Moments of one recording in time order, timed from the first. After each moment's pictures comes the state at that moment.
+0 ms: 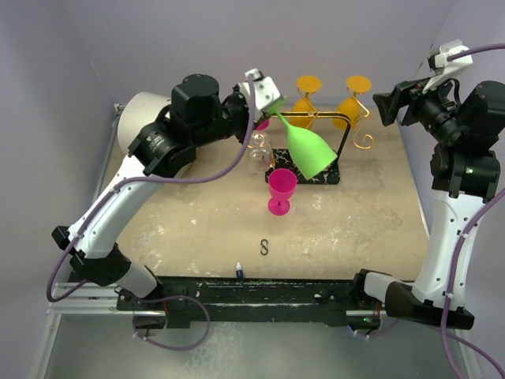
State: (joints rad) left arm -0.78 1.53 2.02 -0.67 0.14 0.32; right arm -0.22 1.19 1.80 -0.64 -0.56 -0.13
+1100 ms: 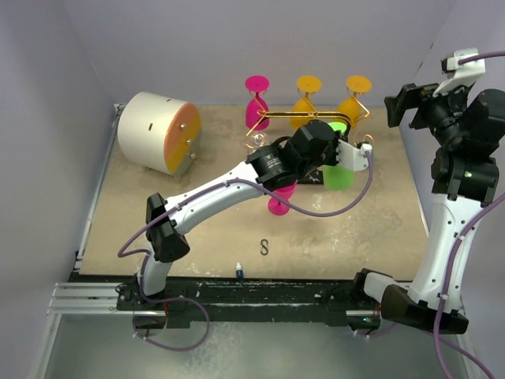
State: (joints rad) left arm -1.10 2.00 2.15 -0.47 -0.32 0.91; right arm -0.30 1.15 1.71 -0.60 -0.44 -0.09
